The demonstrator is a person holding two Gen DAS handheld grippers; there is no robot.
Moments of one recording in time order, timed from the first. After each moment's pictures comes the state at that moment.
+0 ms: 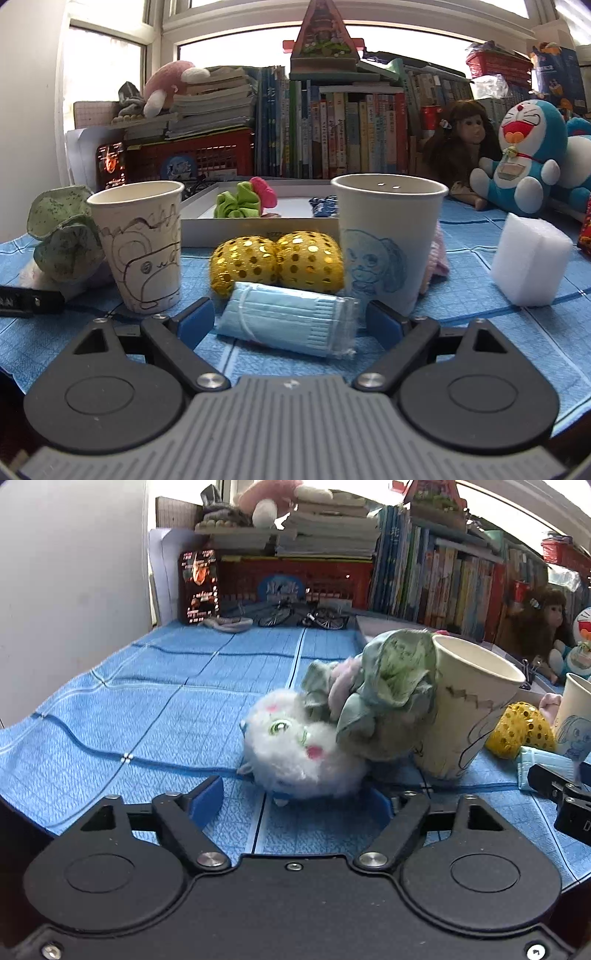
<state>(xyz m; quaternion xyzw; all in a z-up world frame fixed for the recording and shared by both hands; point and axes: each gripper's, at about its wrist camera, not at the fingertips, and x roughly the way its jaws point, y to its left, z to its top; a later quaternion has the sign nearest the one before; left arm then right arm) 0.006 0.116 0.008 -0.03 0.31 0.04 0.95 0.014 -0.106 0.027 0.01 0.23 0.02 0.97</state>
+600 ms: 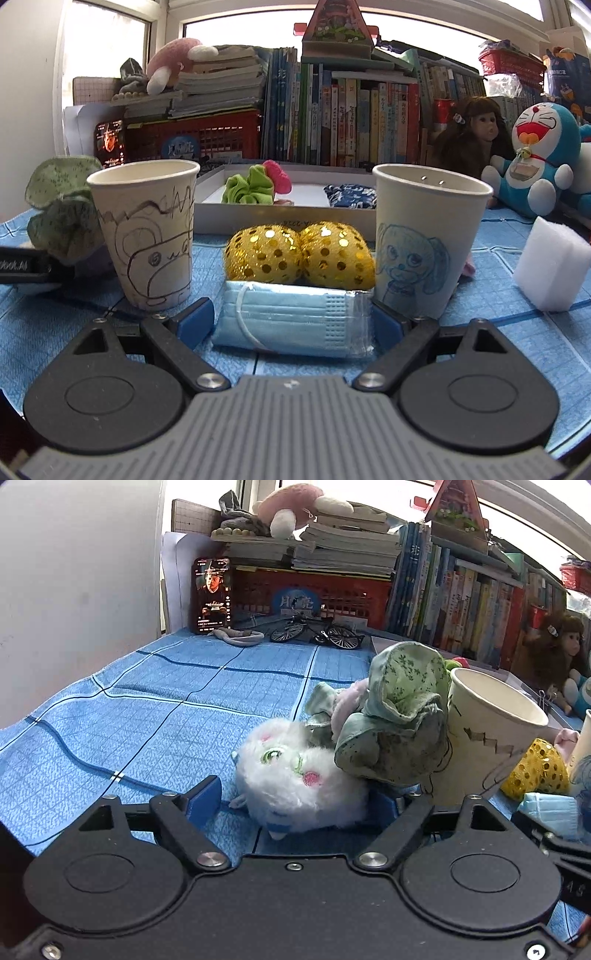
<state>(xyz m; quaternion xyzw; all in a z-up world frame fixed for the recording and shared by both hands) 0.028 0.114 0.008 -0.05 0.29 0.07 0.95 0.033 -0.086 0.020 -0.01 0.25 0.02 0.97</state>
